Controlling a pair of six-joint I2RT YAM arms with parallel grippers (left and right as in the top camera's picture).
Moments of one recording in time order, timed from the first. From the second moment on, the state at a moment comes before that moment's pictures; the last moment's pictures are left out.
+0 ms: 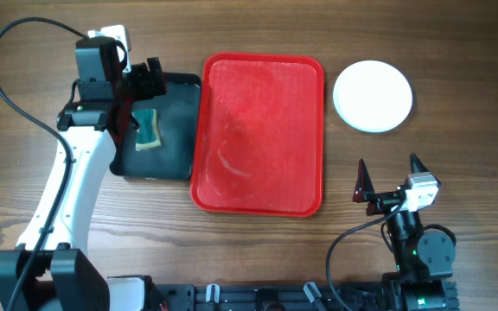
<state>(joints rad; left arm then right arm) 0.00 1.52 1.17 -0.36 -0.04 -0.13 0.07 0.01 0.01 0.00 -0.05 0.02</state>
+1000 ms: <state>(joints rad) -0.05 1.26 1.17 -0.55 -0.04 -0.13 0.07 0.01 0.01 0.00 -0.05 0.02</state>
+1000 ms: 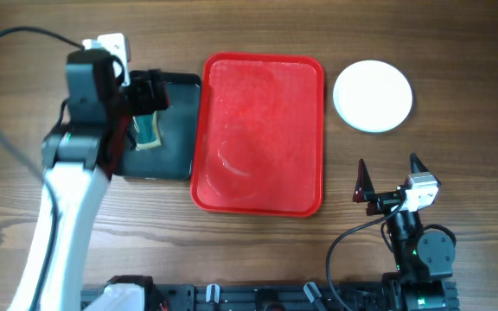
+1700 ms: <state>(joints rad) -0.06 0.25 1.17 -0.94 -0.05 -0.13 0.07 0.01 0.01 0.00 -0.05 0.02</state>
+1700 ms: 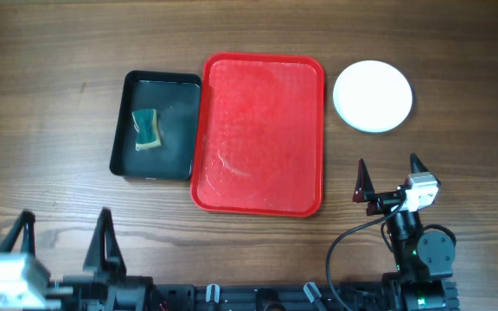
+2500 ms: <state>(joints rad) -0.07 0.01 0.84 -0.60 -0.05 -0.24 0.07 0.01 0.01 0.00 -0.05 0.02</state>
